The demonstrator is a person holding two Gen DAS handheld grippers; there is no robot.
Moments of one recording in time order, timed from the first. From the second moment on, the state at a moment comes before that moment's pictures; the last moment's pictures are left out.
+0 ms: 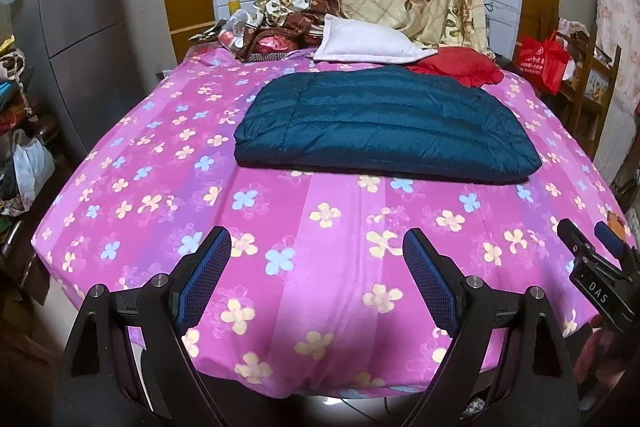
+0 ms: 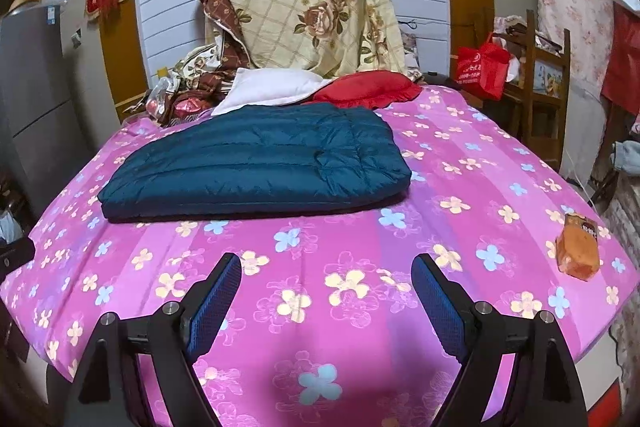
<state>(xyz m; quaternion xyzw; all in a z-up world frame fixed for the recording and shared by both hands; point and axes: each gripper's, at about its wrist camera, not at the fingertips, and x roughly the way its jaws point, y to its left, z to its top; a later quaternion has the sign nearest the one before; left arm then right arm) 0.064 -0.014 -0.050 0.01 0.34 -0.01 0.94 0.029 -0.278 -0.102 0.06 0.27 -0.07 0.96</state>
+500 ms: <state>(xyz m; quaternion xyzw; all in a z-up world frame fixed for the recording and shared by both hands) 0.057 -0.008 -0.047 -0.01 0.34 -0.03 0.94 0.026 -0.263 -0.100 0.03 0.27 -0.07 0.96</state>
